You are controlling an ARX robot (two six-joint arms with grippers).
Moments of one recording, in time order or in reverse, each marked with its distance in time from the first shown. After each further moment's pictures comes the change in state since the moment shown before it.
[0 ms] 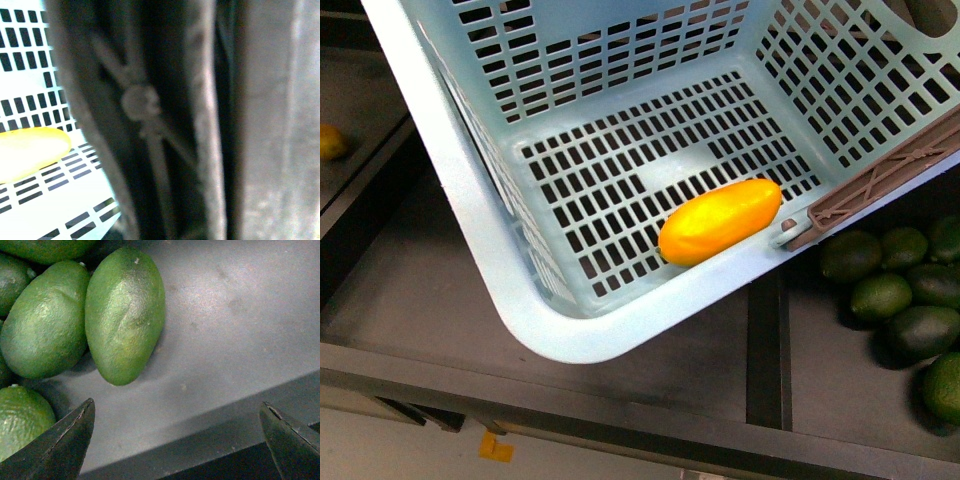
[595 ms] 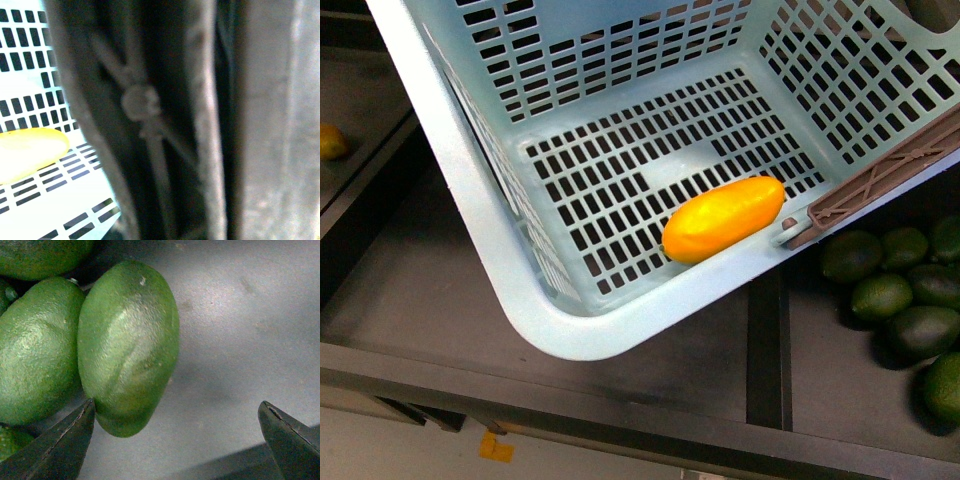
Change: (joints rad) left arm 0.000 0.000 0.000 0.000 0.000 0.000; right arm 0.078 0.147 0.183 -0.047 0.029 0.085
